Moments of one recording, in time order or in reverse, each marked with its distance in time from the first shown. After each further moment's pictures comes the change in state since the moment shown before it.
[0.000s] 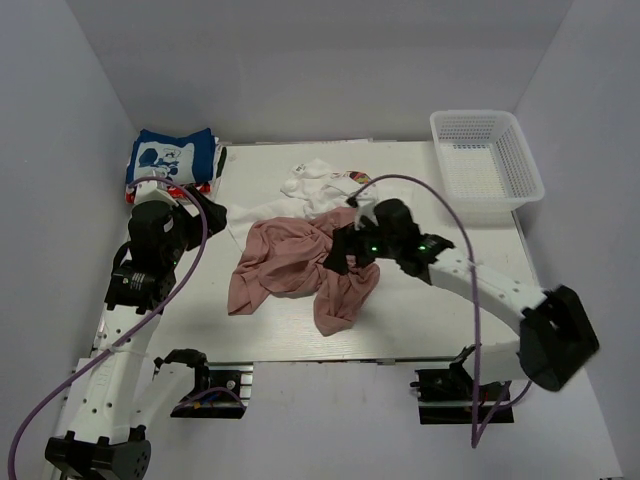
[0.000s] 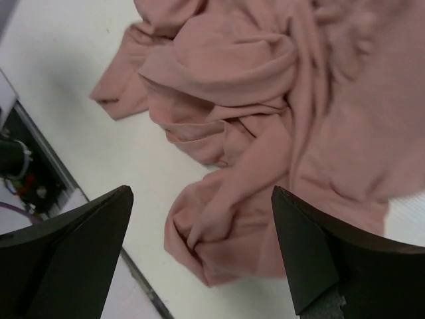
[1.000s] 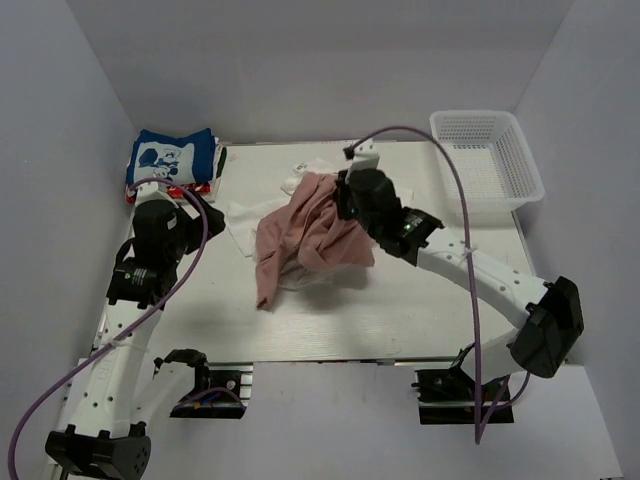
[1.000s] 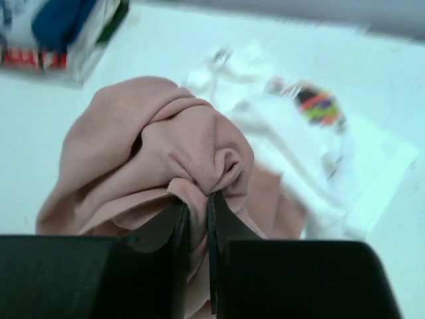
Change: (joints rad) left arm 0.000 0.021 0.007 -0.067 -0.053 -0.018; right arm 0.228 0.170 0.387 -0.071 0.756 -0.019
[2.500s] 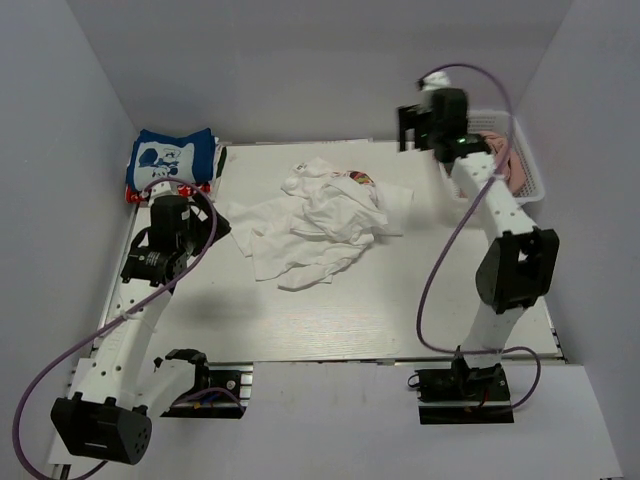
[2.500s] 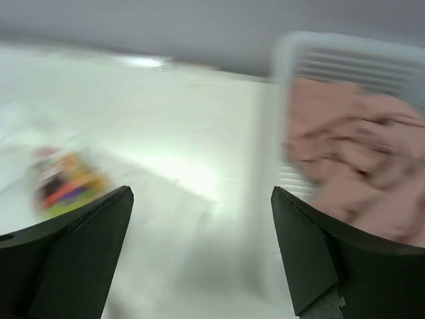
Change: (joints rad) left arm 0.000 0.115 -0.046 0.005 -0.019 -0.035; right arm -0.742 0.465 0.616 -0.184 -0.325 -0.326
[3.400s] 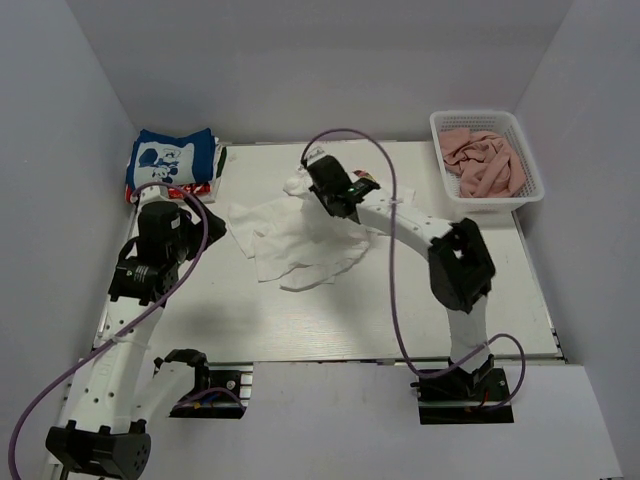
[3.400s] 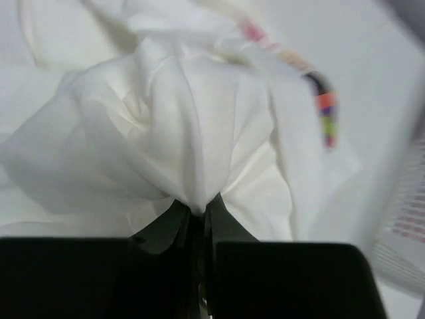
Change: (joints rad) left arm 0.000 -0.095 0.044 -0.086 0.017 -0.023; right arm 0.629 0.142 -0.177 -0.087 0.348 -0.043
